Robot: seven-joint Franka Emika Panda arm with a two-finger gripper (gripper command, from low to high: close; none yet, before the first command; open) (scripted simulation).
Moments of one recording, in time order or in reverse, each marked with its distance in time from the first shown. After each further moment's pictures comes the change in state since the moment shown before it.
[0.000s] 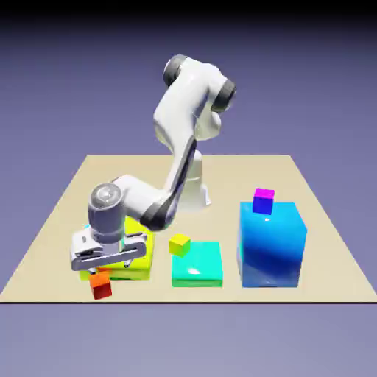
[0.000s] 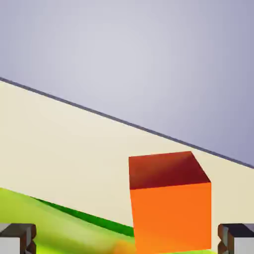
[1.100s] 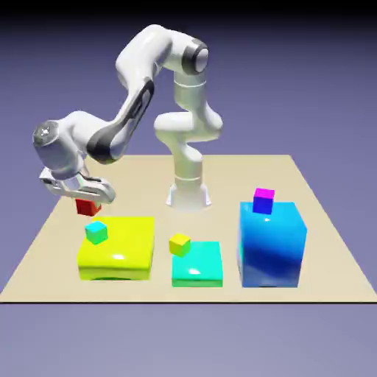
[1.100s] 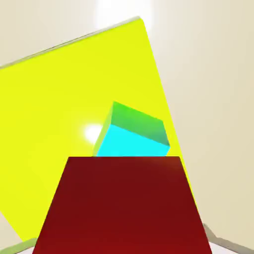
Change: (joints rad) arm -0.304 -0.466 0.097 -0.247 -0.258 -0.216 0.595
